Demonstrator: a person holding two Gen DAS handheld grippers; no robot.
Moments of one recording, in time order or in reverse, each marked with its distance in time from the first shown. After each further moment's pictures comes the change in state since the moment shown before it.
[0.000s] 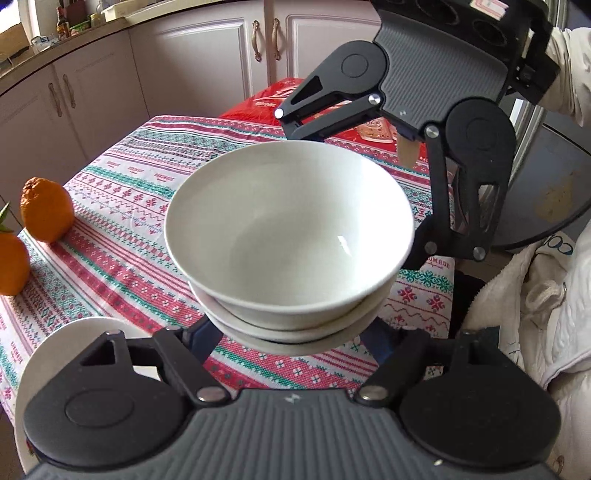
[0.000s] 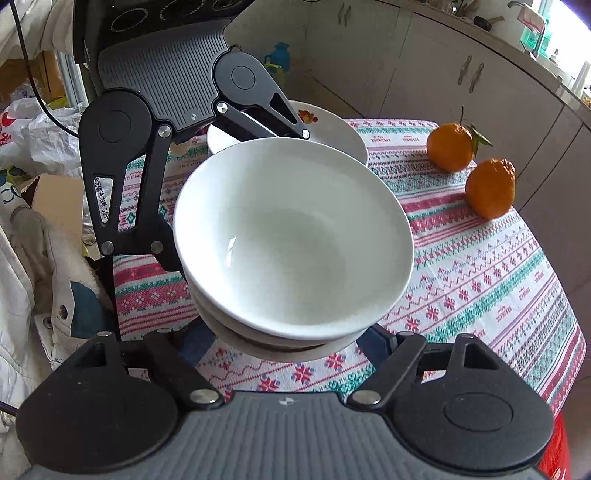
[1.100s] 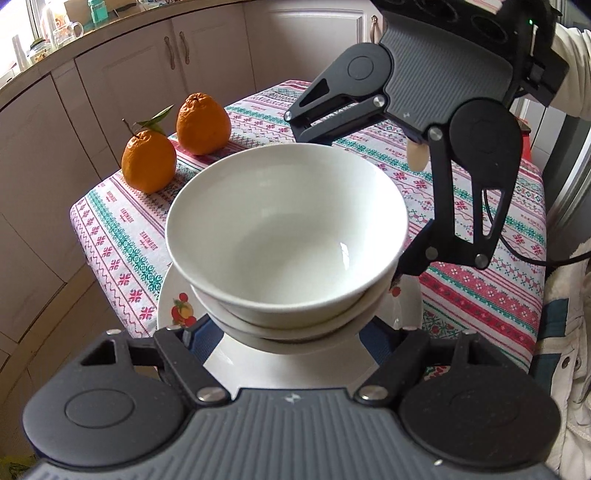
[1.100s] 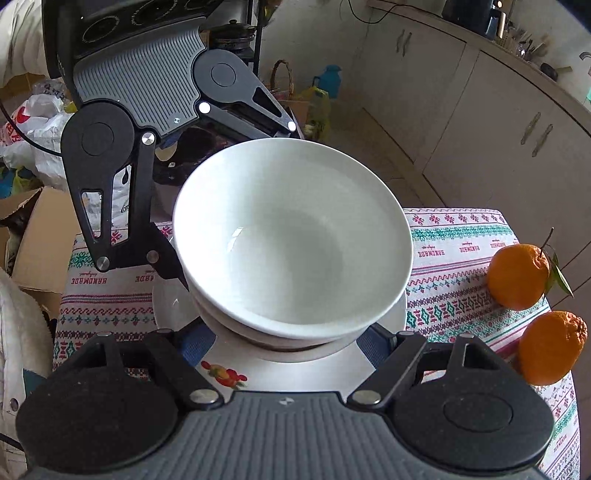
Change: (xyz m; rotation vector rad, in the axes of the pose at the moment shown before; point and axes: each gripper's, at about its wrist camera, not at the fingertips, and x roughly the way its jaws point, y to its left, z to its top) left arm -0.056 0.091 -0.079 -0.182 0.026 0.207; right arm 0.105 -0.035 0.129 -0.137 -0.042 0.108
